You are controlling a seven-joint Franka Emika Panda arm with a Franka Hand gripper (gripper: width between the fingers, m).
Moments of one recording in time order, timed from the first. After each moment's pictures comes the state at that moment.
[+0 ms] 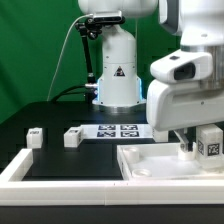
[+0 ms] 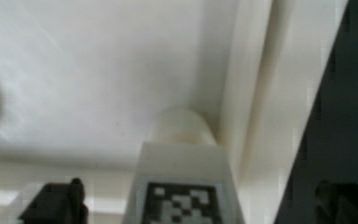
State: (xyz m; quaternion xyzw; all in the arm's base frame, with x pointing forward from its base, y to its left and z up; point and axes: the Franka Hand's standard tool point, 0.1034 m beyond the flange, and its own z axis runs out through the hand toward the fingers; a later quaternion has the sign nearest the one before) arm 0.606 0.114 0.065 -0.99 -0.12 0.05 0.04
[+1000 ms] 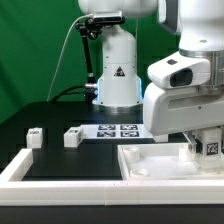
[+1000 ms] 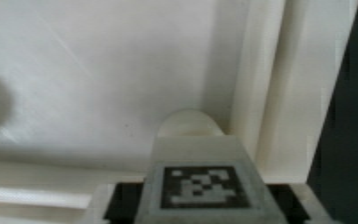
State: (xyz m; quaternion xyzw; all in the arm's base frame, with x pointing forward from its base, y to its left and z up) arm 0.613 0.112 0.063 -0.99 -0.08 0.05 0.04
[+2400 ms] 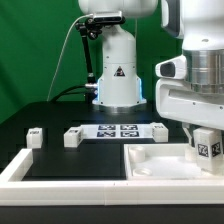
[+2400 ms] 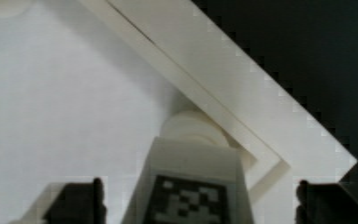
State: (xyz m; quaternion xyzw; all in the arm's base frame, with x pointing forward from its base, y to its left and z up) arm 0.618 0.121 0.062 -0.92 0.40 0.04 0.03
